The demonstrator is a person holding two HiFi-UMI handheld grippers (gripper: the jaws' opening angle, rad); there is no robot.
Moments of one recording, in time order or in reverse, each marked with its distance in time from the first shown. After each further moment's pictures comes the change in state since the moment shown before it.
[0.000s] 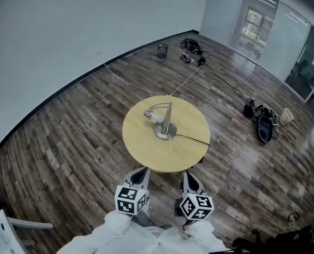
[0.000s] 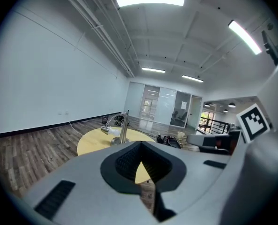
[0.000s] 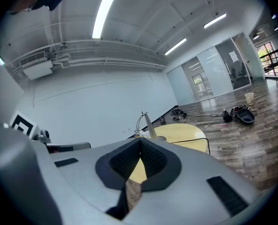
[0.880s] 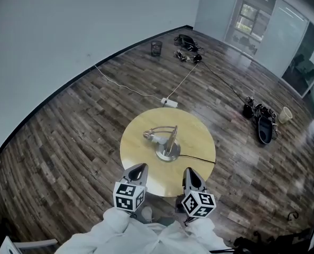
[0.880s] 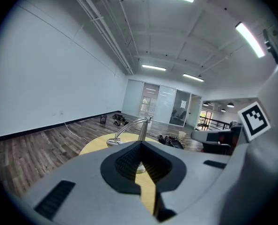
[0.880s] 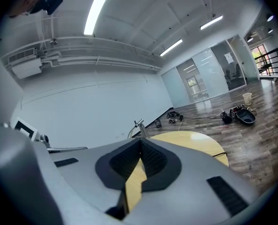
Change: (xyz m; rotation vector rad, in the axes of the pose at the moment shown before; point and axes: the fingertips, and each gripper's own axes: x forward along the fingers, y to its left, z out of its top) left arm 0.138 0.124 0.068 0.004 0.029 -0.038; right arm 0.175 -0.015 0.054 0.027 -0.035 -0.072
